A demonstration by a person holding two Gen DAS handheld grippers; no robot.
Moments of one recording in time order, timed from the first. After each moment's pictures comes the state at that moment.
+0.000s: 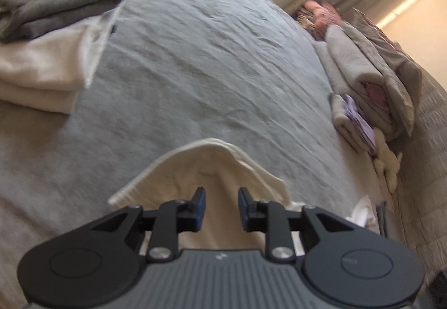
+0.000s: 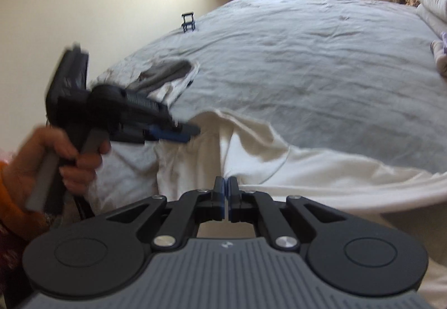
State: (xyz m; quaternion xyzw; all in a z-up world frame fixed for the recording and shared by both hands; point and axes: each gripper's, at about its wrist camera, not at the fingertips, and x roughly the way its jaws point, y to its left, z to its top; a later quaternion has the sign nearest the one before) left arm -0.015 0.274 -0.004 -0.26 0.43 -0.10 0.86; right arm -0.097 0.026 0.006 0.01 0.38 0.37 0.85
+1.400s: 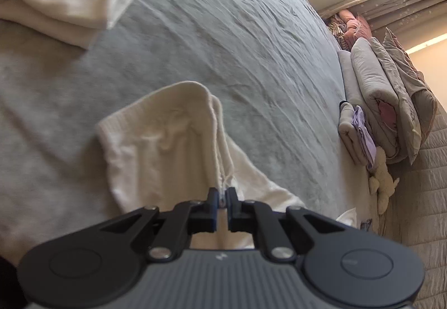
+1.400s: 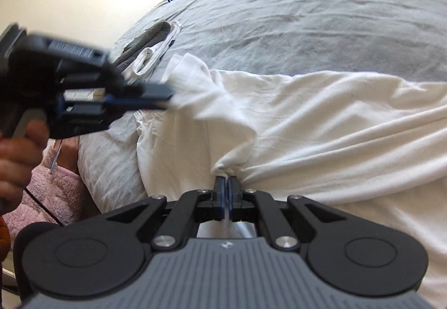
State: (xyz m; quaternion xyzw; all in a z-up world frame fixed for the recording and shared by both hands) left arm -0.040 0.277 -0.012 -0.37 0.48 -0.03 0.80; right arm -0.079 0.010 -0.040 0.08 0.46 0.37 0.80
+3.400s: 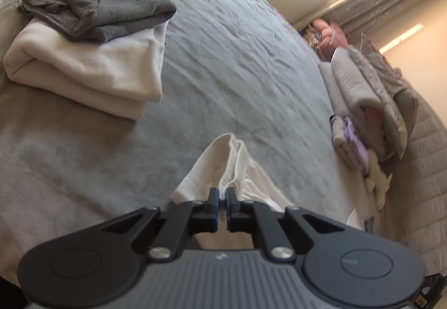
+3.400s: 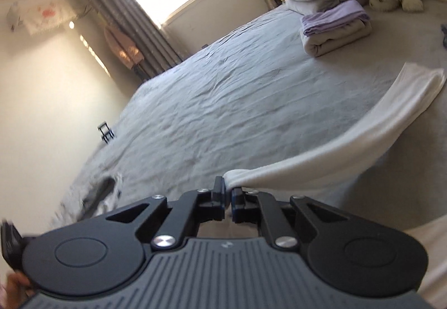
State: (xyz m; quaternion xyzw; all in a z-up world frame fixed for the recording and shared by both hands) left arm -0.037 0.353 -0.012 -0.33 0.43 -0.08 0.84; right arm -0.095 -0.088 0.021 0.23 0.31 0.17 0.91
